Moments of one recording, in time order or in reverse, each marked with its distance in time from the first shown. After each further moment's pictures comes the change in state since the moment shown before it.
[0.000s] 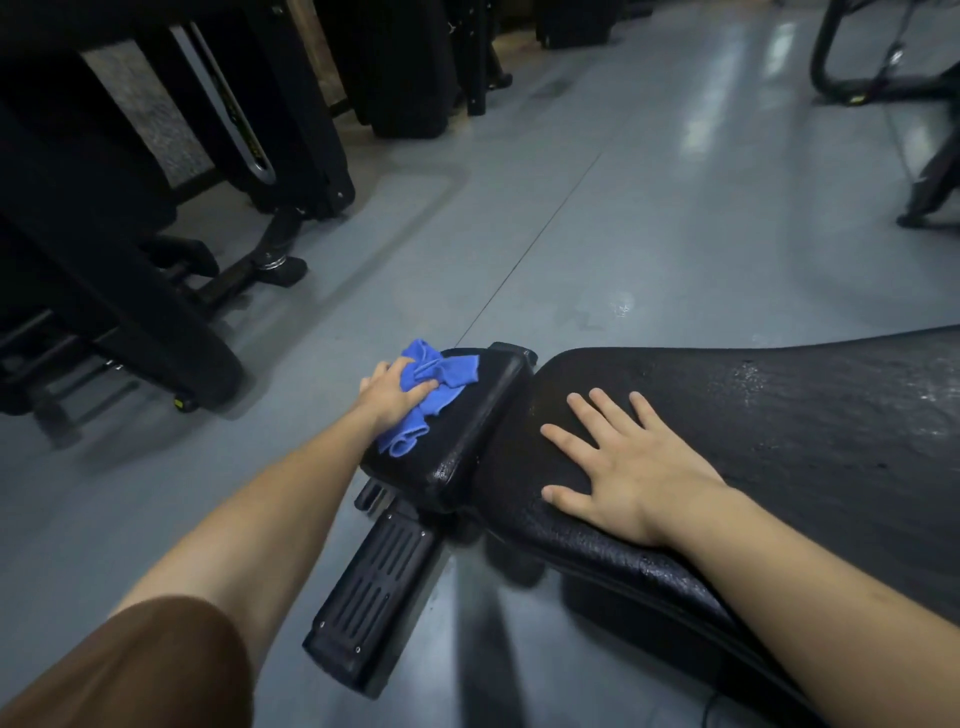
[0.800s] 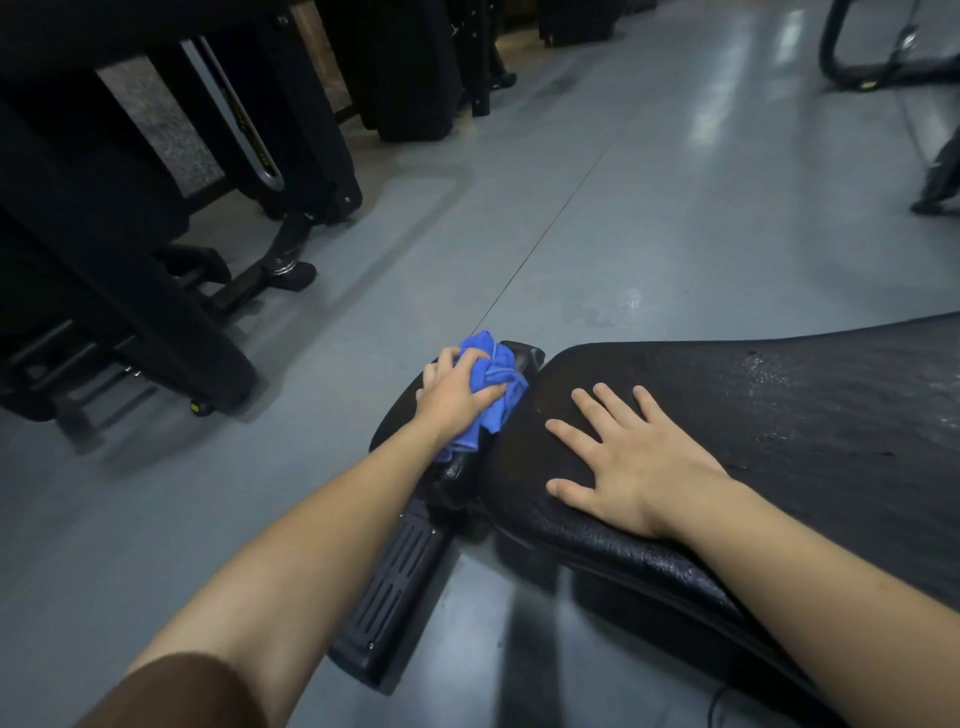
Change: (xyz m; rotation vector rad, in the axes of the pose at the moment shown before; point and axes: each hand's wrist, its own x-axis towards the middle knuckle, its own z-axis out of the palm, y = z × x) left_hand -0.036 0.067 0.037 0.017 0.077 0.230; right_hand 0.000 0.001 0.000 -0.022 0.003 0.011
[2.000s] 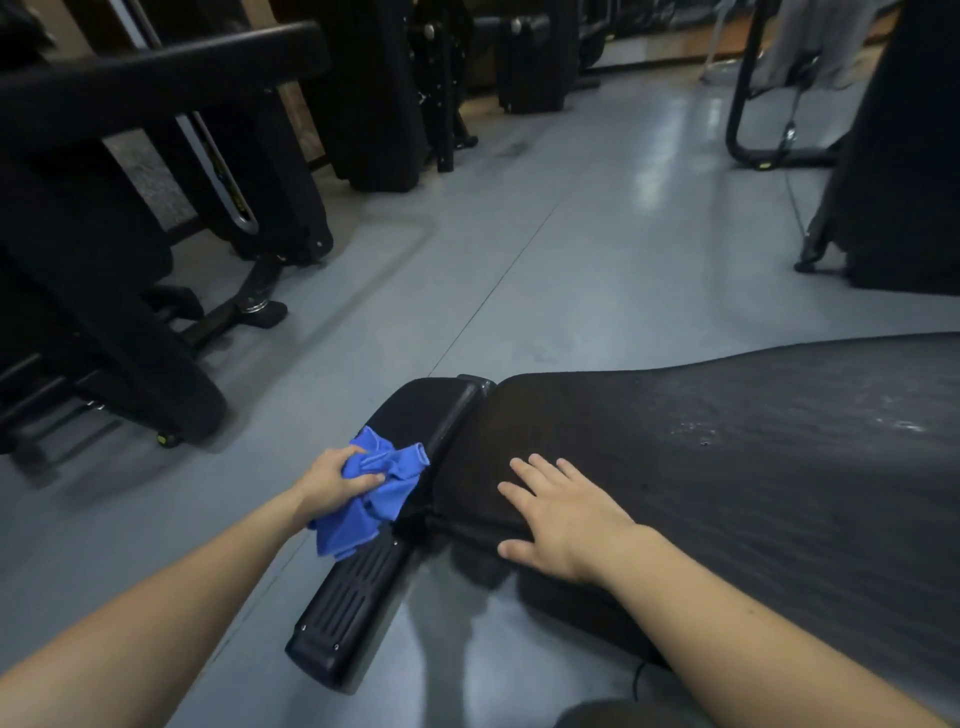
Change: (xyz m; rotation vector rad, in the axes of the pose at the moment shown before) left_hand -0.120 -0.047 -0.080 -0.136 -0.202 -0.226; right_hand -0.083 -0.025 -0.005 0.203 -0.001 -0.086
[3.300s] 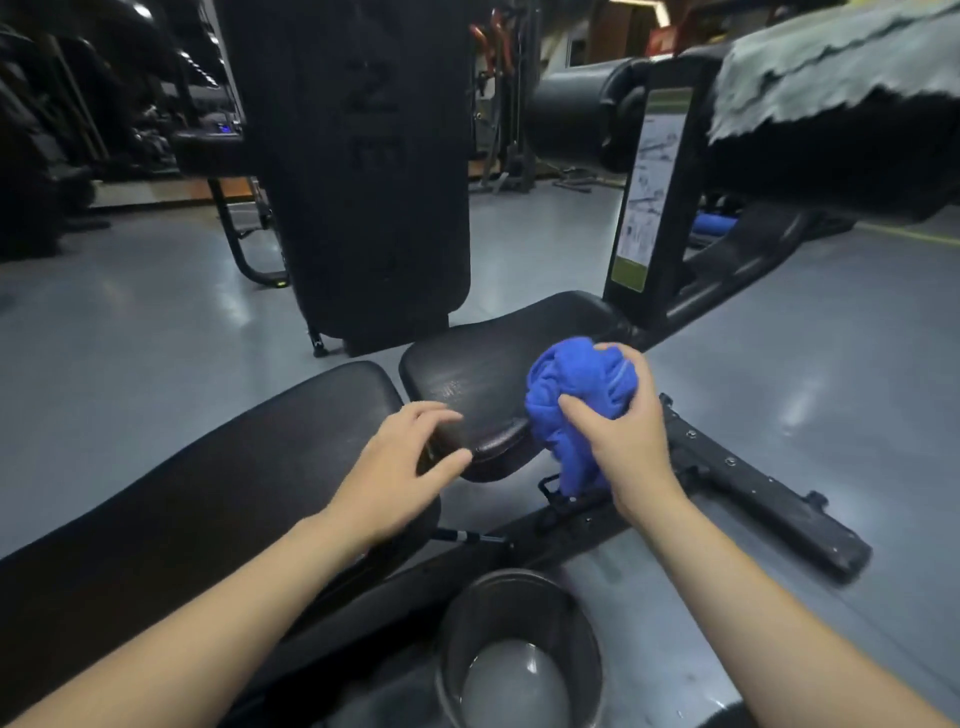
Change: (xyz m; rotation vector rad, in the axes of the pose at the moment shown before) left_hand -0.352 0.499 0.288 0.046 -0.329 1.348; right_hand -0.567 0.160 -0.008 1.006 1.764 0.708
